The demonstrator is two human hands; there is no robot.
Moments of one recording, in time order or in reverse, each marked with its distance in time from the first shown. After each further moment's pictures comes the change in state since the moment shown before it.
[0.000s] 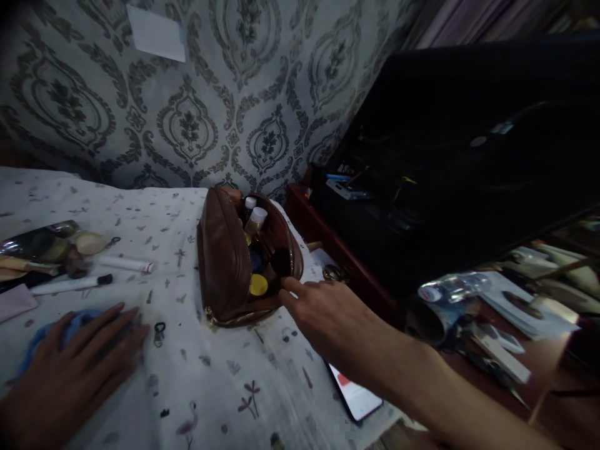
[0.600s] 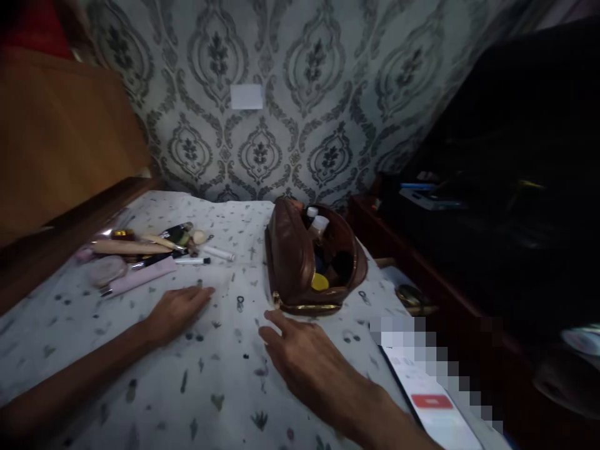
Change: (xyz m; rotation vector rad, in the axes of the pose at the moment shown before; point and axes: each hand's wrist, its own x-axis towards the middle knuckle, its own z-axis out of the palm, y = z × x) left_hand -0.002 -0.024 -0.037 -0.054 -0.331 -0.173; right_hand 0.016 -0.116 0.015 0.388 0.217 -0.274
